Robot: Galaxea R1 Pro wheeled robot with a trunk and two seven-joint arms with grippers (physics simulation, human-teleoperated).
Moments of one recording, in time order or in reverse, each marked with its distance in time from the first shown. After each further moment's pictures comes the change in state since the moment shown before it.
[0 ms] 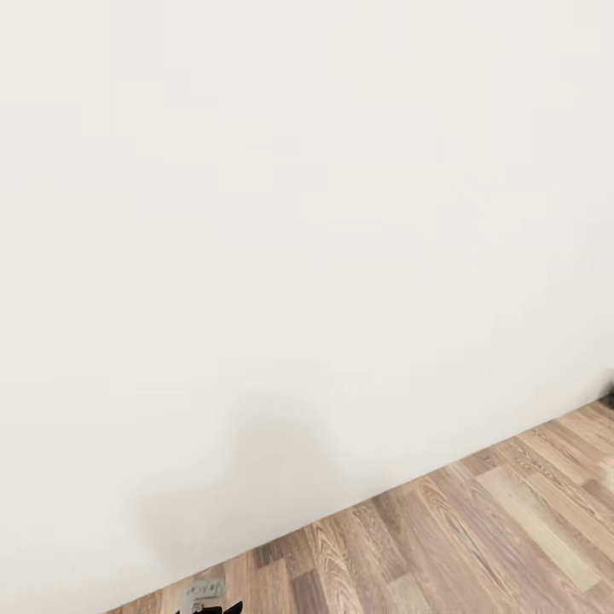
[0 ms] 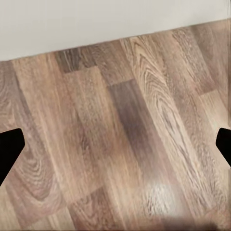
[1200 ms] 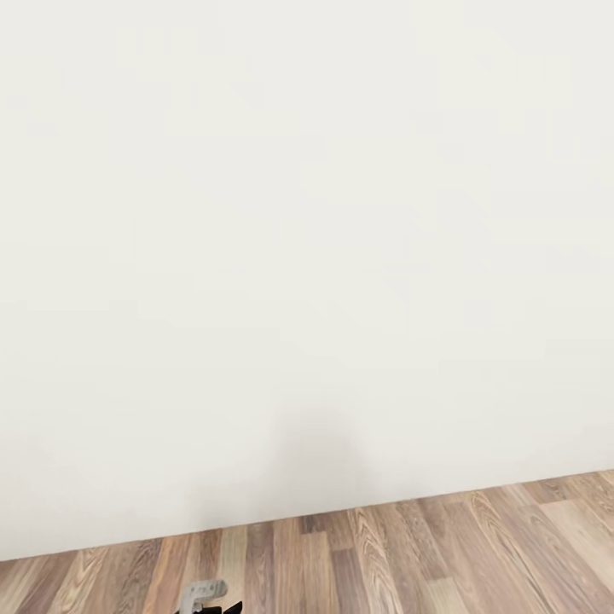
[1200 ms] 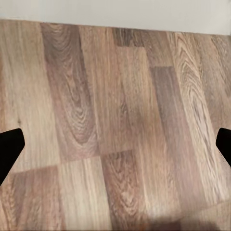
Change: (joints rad) left arm 0.000 0.001 0.000 -0.001 0.000 0.000 0.000; right arm 0.000 0.000 0.000 0.000 0.000 0.000 0.000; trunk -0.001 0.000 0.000
